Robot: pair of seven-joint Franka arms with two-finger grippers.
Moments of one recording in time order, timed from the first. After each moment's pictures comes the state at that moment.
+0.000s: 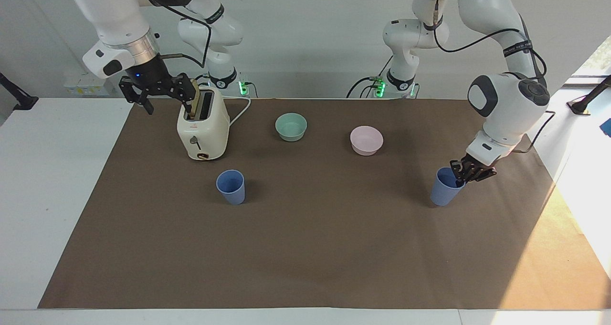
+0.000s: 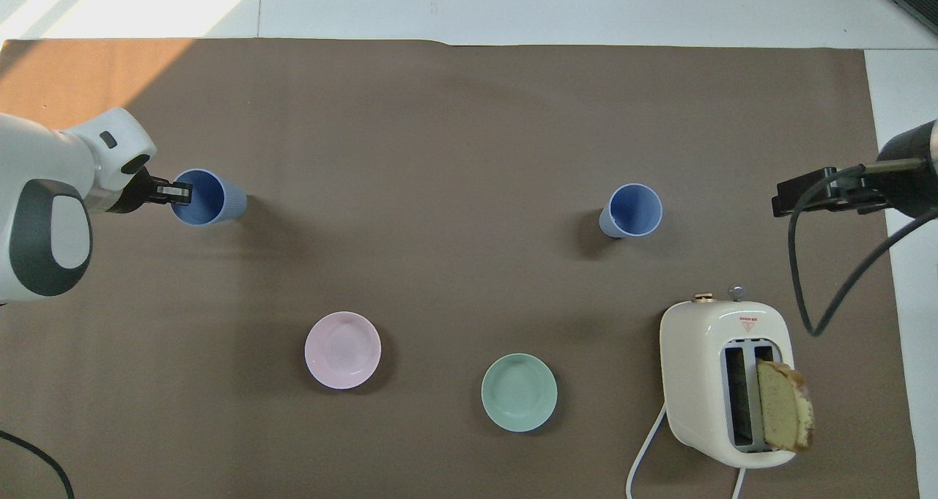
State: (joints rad) left arm -0.14 0.17 0.10 -1.94 -0.12 2.22 0.17; right arm -0.06 0.04 0.10 -1.49 0.02 1.53 0.02
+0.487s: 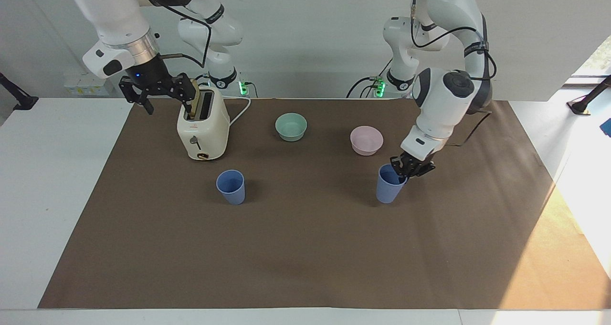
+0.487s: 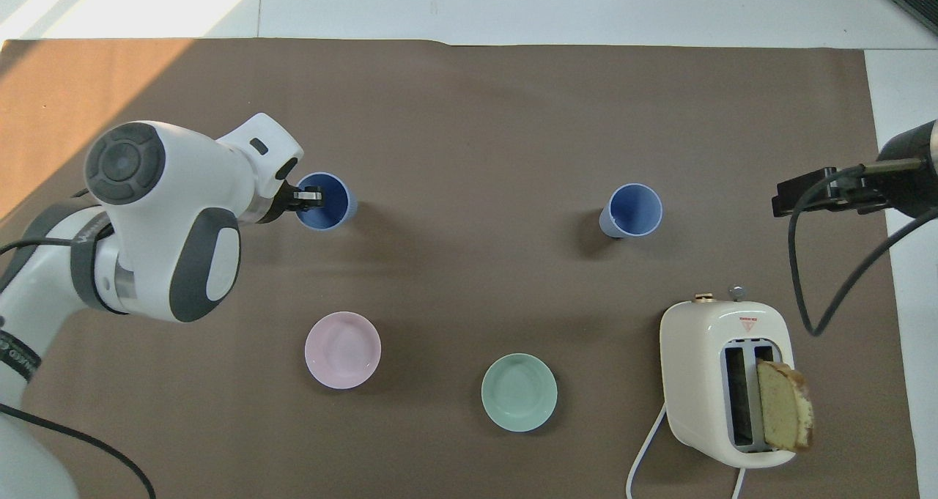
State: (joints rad) left arm -0.43 0.17 0.09 -1.94 -0.12 2.27 -0.23; right arm -0.06 0.04 0.10 -1.49 0.02 1.53 0.02
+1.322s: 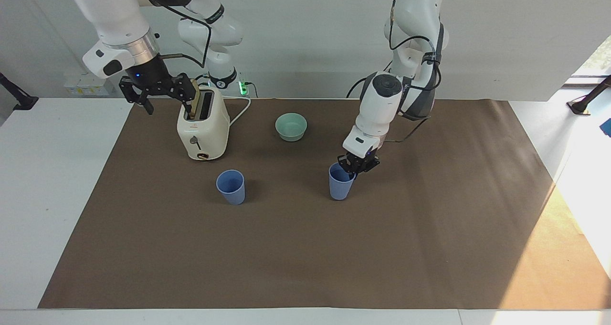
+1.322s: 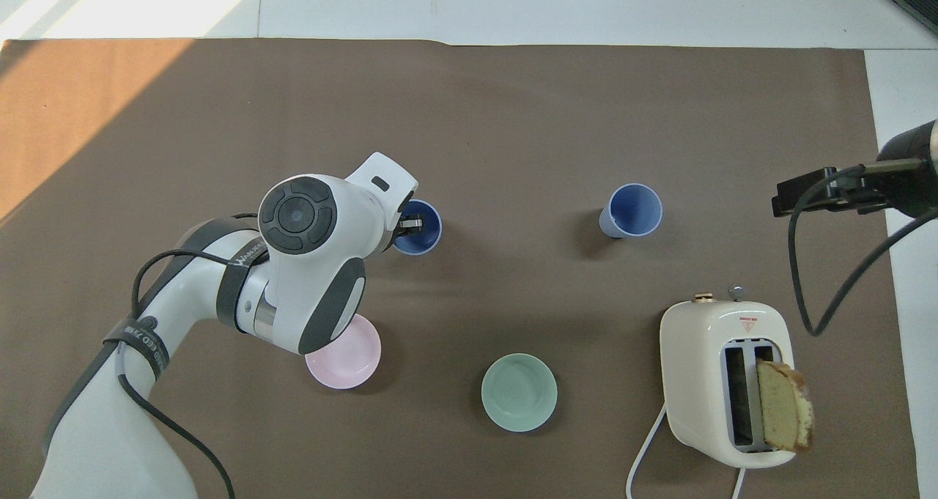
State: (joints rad) left arm -0.62 0.25 0.09 -1.94 -0.10 2.36 -0.53; right arm -0.06 0.04 0.10 -1.49 0.02 1.53 0.02
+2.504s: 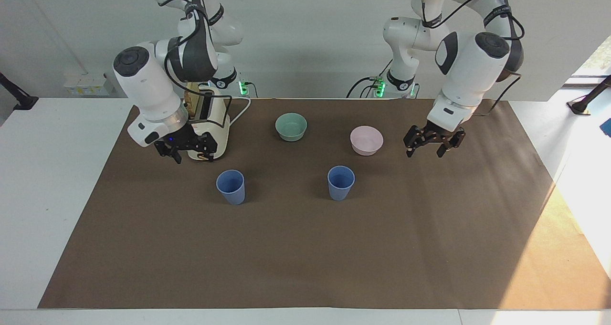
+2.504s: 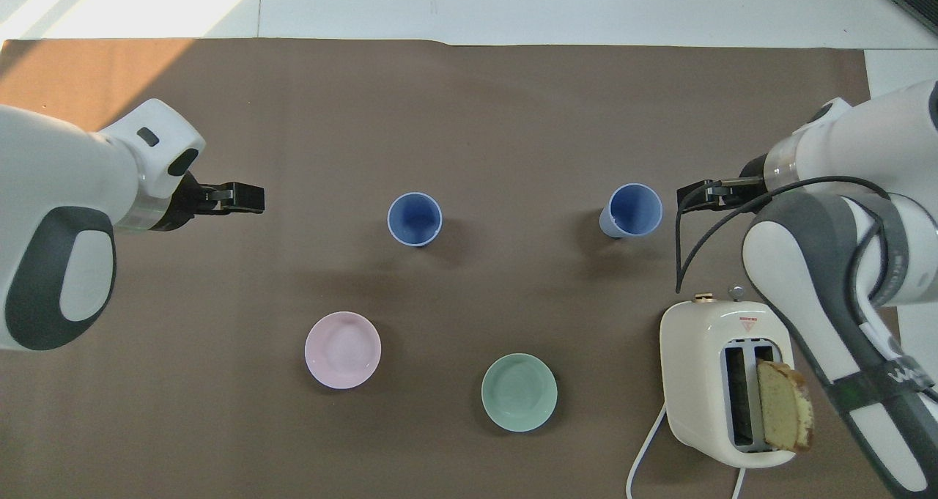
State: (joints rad) left arm -0.32 0.00 0.13 -1.92 -0.09 2.04 -0.12; right arm -0.04 0.14 0.11 -1.86 0.07 2.03 0.02
